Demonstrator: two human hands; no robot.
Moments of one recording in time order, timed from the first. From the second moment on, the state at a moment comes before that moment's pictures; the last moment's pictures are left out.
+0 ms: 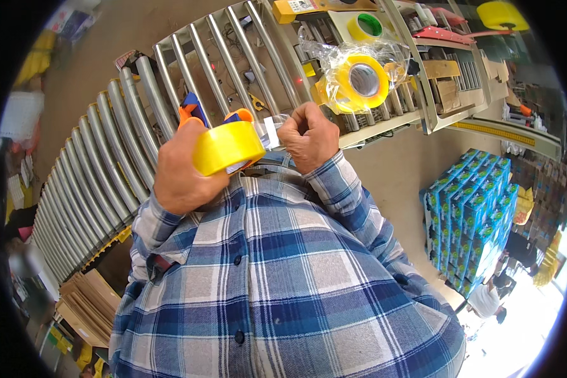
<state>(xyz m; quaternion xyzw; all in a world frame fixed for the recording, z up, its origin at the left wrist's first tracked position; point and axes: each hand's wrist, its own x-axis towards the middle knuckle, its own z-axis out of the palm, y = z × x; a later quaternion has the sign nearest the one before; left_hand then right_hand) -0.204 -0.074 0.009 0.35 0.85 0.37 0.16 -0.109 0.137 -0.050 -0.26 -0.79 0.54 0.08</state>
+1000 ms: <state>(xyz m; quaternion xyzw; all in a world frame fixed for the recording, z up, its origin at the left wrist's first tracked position) -0.119 -0.110 -0.133 0.01 0.68 0.65 0.32 -0.108 0.116 -0.025 -0.19 -0.67 0.69 -0.18</state>
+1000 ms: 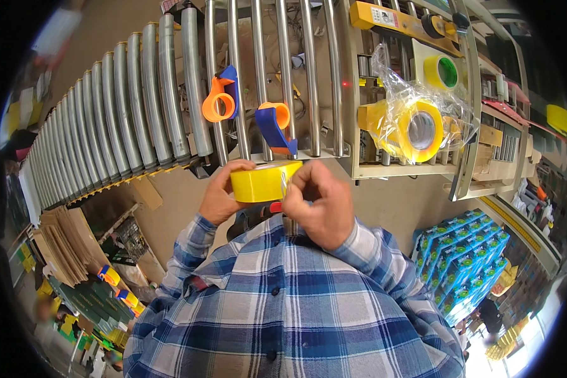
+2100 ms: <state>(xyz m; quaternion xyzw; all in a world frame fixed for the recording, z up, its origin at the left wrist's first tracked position) -0.204 -0.120 -0.151 -0.21 0.33 0.84 0.38 -0.073 0.153 0.005 -0.28 -0.69 0.65 0.14</state>
